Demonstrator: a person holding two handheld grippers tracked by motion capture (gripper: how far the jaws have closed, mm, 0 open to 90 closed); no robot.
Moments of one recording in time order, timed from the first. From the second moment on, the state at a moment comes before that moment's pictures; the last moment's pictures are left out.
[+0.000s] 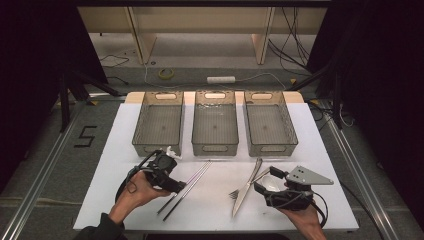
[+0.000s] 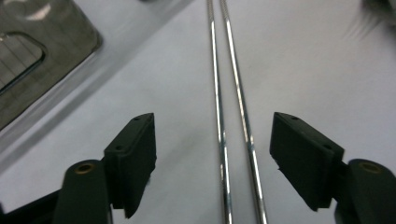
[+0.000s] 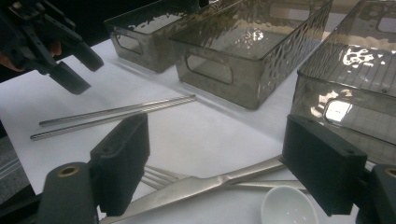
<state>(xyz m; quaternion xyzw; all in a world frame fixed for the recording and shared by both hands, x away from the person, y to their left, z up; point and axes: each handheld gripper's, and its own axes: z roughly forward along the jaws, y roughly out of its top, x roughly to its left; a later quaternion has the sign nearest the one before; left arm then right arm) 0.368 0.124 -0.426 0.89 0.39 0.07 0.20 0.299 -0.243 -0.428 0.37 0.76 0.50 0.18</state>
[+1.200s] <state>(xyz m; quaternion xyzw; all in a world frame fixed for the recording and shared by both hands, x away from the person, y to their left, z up) 0.374 0.106 -0.461 0.91 0.39 0.03 0.11 0.299 -0.241 -0.430 0.37 0.77 0.50 0.17</state>
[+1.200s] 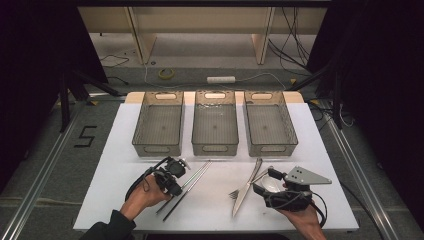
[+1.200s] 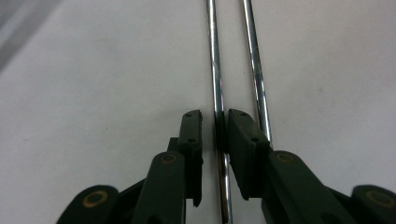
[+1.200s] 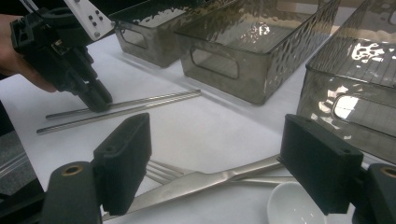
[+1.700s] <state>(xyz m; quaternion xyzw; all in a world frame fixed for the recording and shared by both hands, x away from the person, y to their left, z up) 0.373 0.106 -0.461 0.92 0.39 0.03 0.11 0.299 -0.240 -0.431 0.37 0.77 0.49 0.16</state>
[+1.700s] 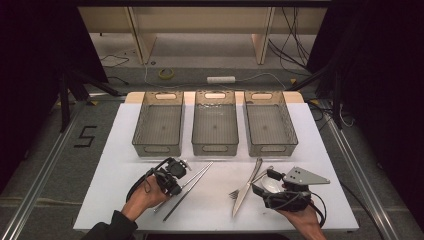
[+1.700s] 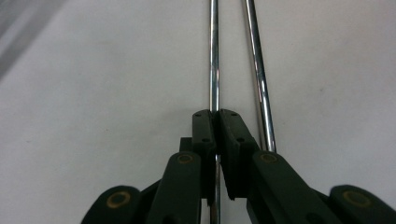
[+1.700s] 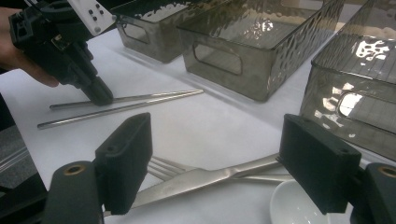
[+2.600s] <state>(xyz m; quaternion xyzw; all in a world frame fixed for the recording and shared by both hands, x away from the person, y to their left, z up) 0.368 0.128 -0.414 0.90 0.37 0.02 0.25 0.299 -0.241 -0.431 0.37 0.77 0.50 0.16</state>
